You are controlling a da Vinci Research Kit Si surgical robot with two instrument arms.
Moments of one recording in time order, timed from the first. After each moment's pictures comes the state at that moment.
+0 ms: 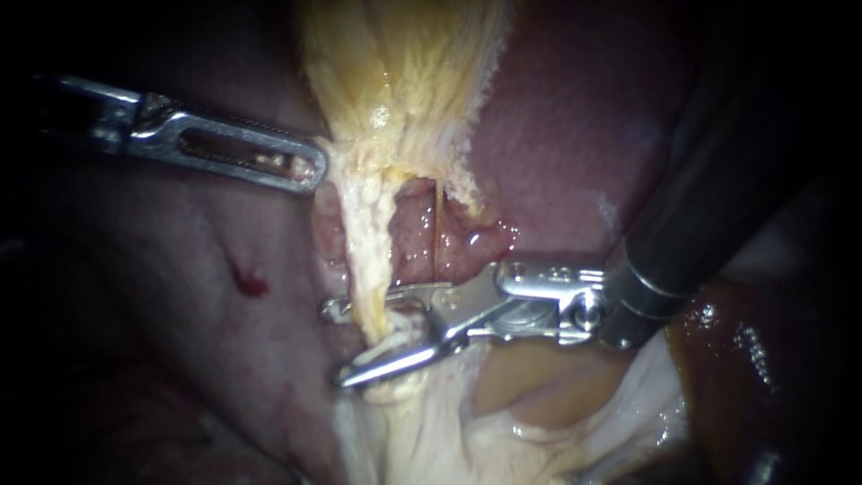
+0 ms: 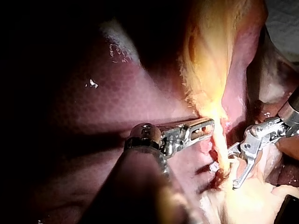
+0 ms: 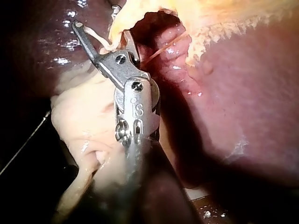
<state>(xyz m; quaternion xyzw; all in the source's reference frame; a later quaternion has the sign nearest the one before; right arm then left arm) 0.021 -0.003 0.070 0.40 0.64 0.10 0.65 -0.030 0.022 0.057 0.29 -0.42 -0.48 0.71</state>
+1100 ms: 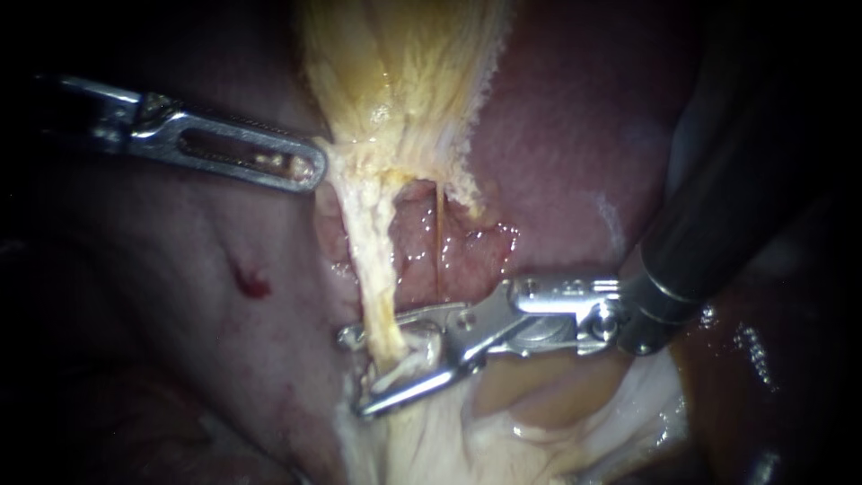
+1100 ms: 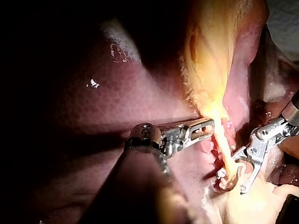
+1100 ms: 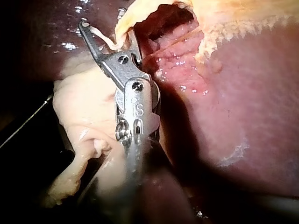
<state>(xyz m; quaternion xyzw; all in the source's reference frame) 0.019 -0.006 0.072 0.41 0.60 0.06 0.69 -0.030 0.023 0.058 0.29 -0.43 -0.48 0.71</state>
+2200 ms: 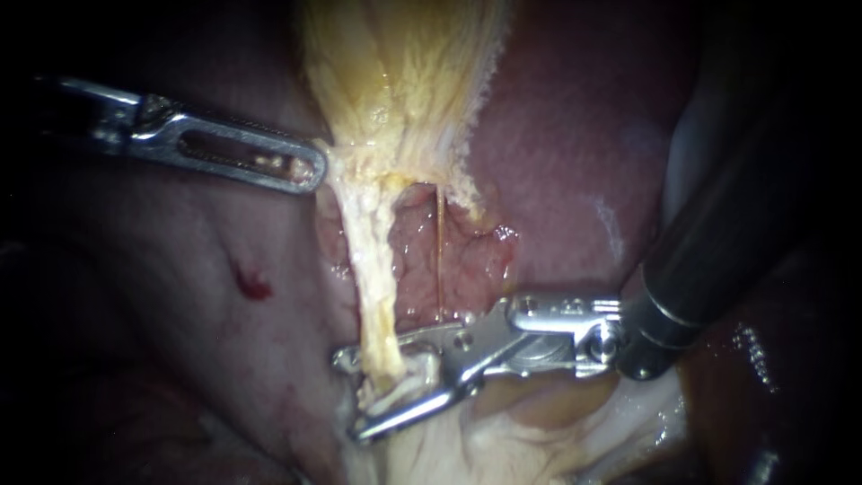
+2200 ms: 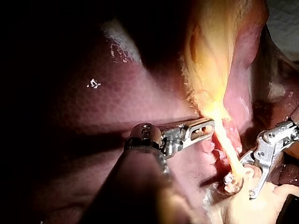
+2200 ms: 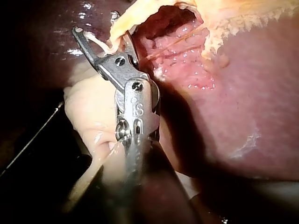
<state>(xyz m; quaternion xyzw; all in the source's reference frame) 0.019 -0.006 0.068 0.44 0.61 0.07 0.65 -0.030 0.023 0.058 0.29 -0.43 -0.48 0.71</state>
